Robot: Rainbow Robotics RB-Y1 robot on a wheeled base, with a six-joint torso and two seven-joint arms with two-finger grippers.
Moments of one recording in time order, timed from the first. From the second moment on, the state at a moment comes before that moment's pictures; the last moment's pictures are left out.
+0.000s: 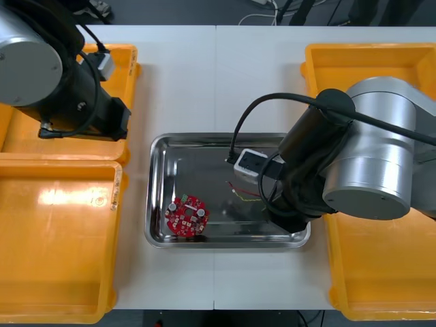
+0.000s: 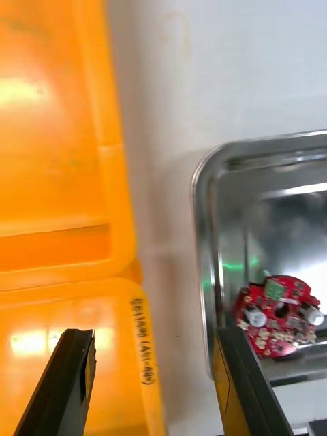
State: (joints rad) right arm -0.71 -0.71 0.68 -2.24 -0.86 1.80 1.44; left arm -0.73 0.73 -0.25 -2.01 0.83 1.91 -0.93
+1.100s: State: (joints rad) right arm -0.68 -0.66 0.81 -2.02 -0.68 1.61 1.79; left arm -0.73 0.77 0.06 -1.50 0.64 1.84 -1.37
